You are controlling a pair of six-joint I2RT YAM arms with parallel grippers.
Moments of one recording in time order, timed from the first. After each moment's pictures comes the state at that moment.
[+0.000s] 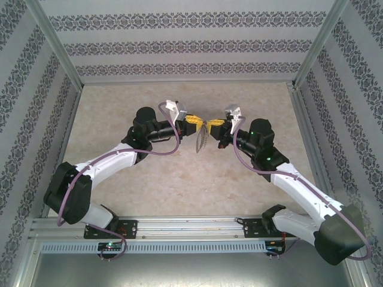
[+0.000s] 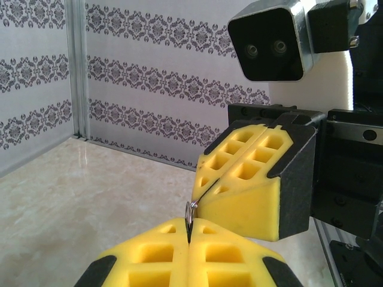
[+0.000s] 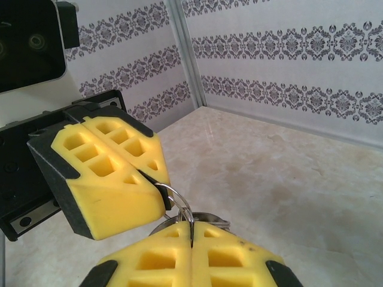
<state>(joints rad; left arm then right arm) -0.54 1.47 0.93 0.56 0.72 -0.13 0.45 1.06 0.71 0.24 -0.48 0.22</state>
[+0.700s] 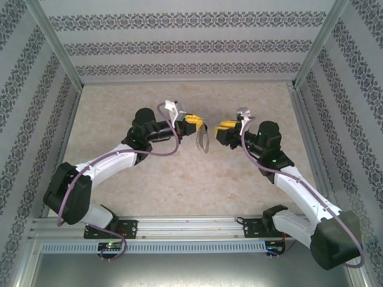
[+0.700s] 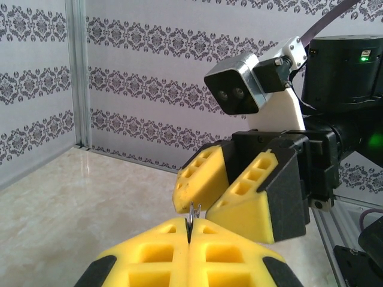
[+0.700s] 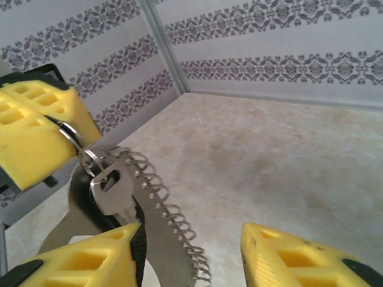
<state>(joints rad) -0.54 1.46 0.91 0.60 0.72 -0.14 0.32 1.02 0.63 0.22 -0.57 0.30</state>
